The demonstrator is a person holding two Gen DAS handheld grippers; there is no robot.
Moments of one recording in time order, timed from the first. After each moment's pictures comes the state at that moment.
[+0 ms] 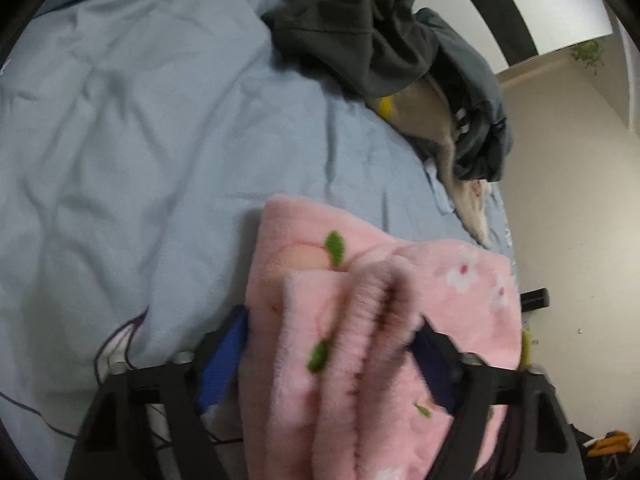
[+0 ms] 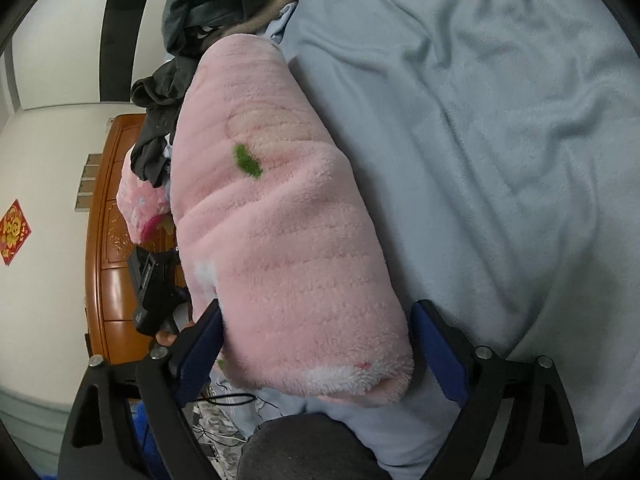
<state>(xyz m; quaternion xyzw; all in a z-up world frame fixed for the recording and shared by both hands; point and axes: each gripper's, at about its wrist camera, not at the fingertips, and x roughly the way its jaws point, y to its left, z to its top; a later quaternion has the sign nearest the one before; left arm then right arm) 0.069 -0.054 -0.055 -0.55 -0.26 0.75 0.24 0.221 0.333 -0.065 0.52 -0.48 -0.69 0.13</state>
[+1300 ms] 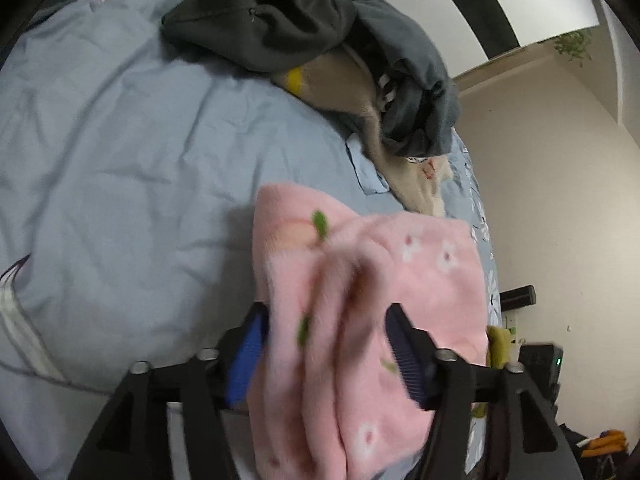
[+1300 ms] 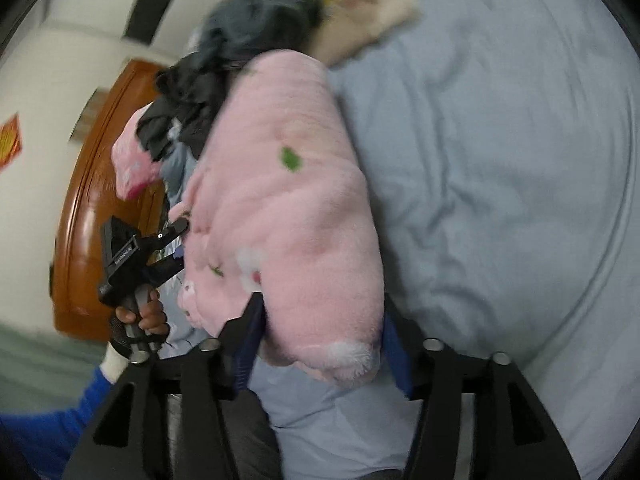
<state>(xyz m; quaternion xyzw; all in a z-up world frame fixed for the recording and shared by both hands) 0.084 0.011 -0.024 -0.54 -0.28 0.75 0.27 0.200 0.452 0.005 0.53 -0.31 -0.77 0.18</state>
